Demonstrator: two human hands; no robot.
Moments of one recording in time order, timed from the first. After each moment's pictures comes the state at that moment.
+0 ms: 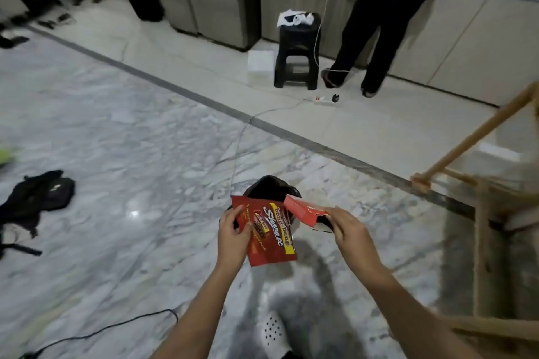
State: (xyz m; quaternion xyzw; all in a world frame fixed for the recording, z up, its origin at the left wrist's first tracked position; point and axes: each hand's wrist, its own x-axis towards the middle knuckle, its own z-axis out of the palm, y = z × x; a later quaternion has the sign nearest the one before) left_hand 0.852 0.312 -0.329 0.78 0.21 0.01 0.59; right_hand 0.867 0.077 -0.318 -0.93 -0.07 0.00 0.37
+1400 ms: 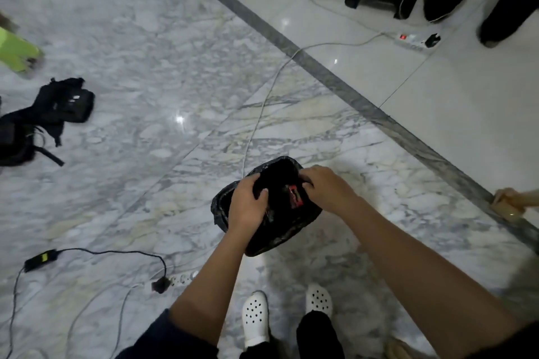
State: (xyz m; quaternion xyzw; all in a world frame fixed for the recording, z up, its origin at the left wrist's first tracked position) left_hand 1.058 0.277 -0.452 0.83 0.35 -0.11 0.43; right_hand 1.161 0.131 -0.468 -0.88 -0.25 0.36 0.19
